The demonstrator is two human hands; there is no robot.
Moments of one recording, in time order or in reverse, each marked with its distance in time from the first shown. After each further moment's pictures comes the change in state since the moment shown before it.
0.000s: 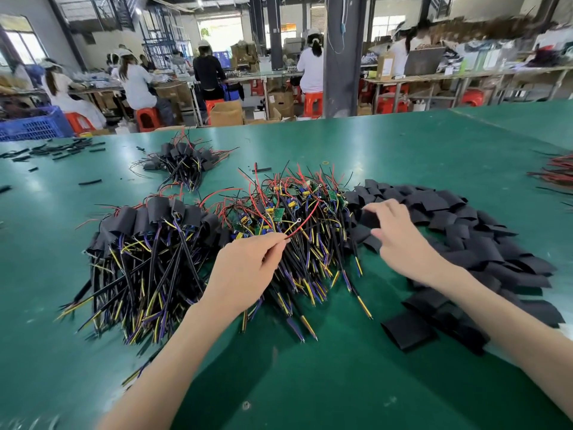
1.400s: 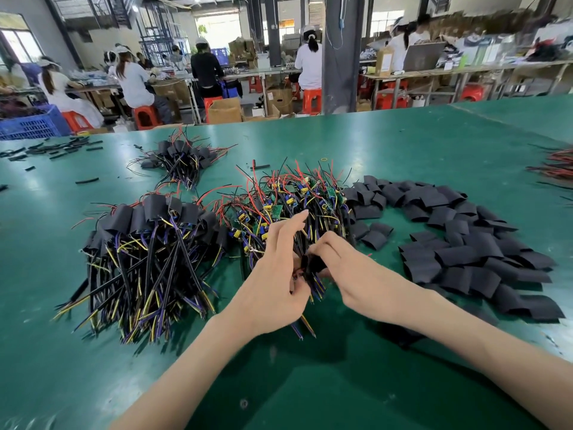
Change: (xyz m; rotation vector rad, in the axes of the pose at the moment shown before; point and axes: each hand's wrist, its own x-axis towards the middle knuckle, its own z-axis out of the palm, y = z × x) left_hand -0.014 0.026 0.020 -0.368 -0.166 0.090; right_hand -0.035 -0.069 0.003 -0.144 -0.166 -0.498
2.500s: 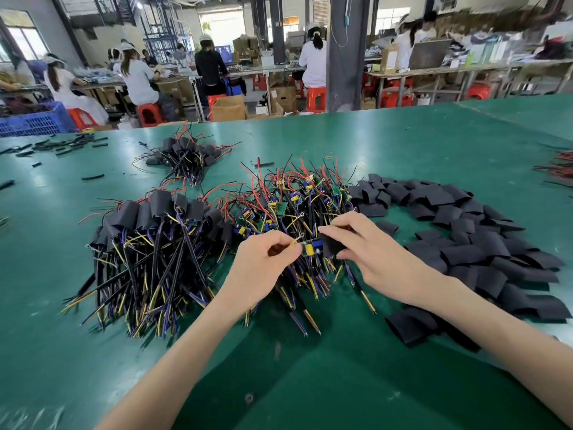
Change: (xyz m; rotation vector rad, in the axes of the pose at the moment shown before) left_hand 0.010 -0.006 -0.019 -0.162 0.119 -0.390; right_hand 0.001 0.025 -0.002 0.110 0.129 0.032
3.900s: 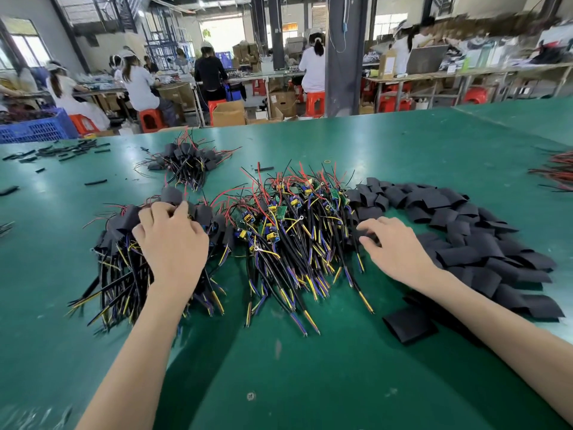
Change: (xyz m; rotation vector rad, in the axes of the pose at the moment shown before) left_hand 0.025 -0.051 -0.077 0.884 0.672 -0.159; right_hand -0.006 0.045 0.017 -0.034 0.003 0.624
